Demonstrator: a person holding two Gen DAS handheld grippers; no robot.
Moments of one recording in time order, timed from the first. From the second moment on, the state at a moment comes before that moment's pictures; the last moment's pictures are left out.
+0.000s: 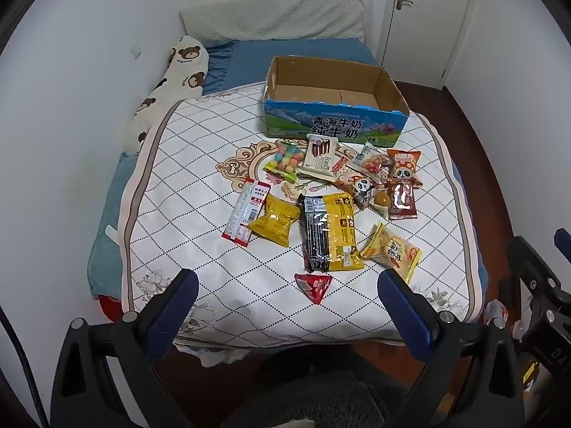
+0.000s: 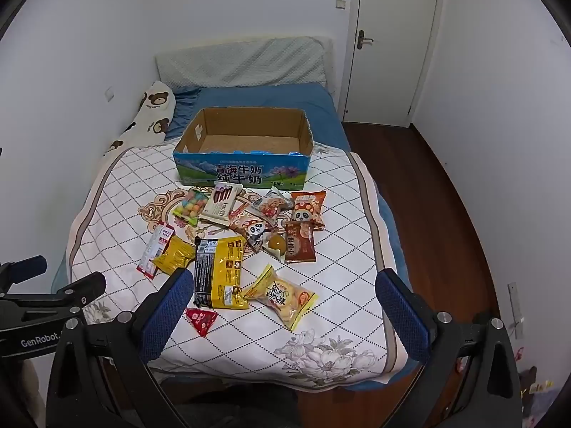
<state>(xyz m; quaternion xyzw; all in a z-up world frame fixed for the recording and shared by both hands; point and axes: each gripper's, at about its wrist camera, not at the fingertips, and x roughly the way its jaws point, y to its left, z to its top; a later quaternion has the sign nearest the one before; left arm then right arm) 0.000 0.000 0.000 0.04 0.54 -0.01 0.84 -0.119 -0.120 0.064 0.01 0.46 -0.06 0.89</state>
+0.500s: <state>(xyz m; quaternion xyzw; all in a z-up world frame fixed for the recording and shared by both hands) -0.005 -0.004 0.007 0.04 0.54 -0.01 0.84 -0.120 -0.123 0.065 0.01 0.46 -0.05 0.89</state>
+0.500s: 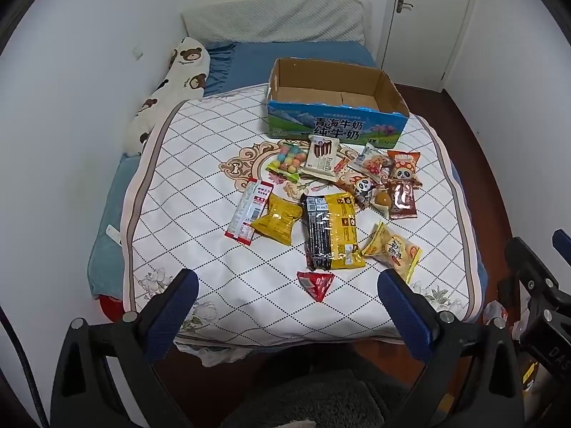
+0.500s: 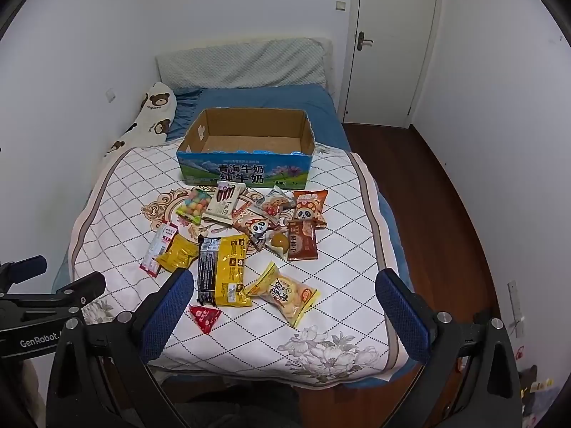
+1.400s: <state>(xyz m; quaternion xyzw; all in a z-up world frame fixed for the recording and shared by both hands) -0.005 0.007 0.013 0.03 0.53 -0.02 0.85 -0.122 -0.120 0.067 0.01 0.45 -0.06 0.89</state>
